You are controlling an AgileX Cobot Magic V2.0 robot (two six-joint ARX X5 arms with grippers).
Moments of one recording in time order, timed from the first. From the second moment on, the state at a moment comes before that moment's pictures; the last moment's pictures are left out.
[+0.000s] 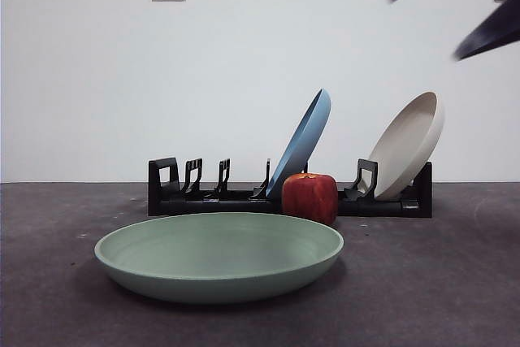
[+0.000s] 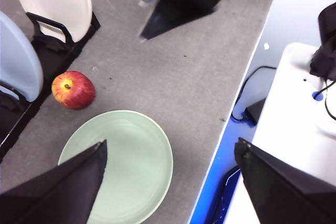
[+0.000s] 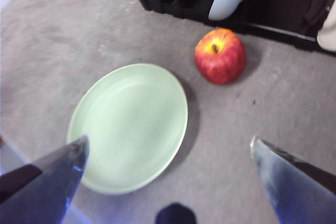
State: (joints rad) left arm -1.19 1.16 1.45 -1.01 -0.18 0.01; right arm 0.32 1.04 0.92 -0.59 -0.40 0.02
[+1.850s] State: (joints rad) left arm -1.19 1.12 1.45 -1.15 -0.17 -0.02; right arm 0.53 1.85 1.10 -0.04 0.03 0.06
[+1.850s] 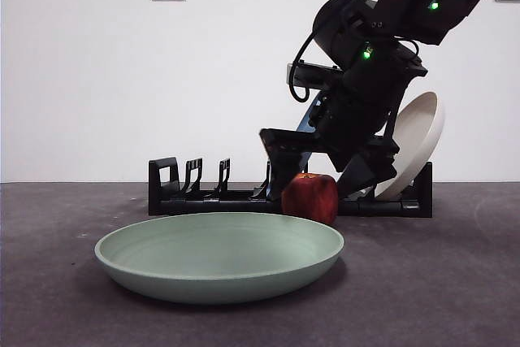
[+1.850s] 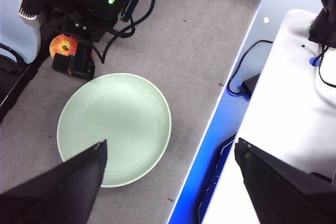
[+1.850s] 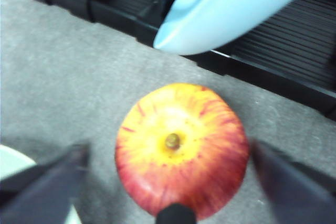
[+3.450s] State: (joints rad) left arm -1.19 1.12 1.45 -1.15 -0.18 -0.02; right arm 0.83 1.72 1.10 -0.34 -0.03 0.06
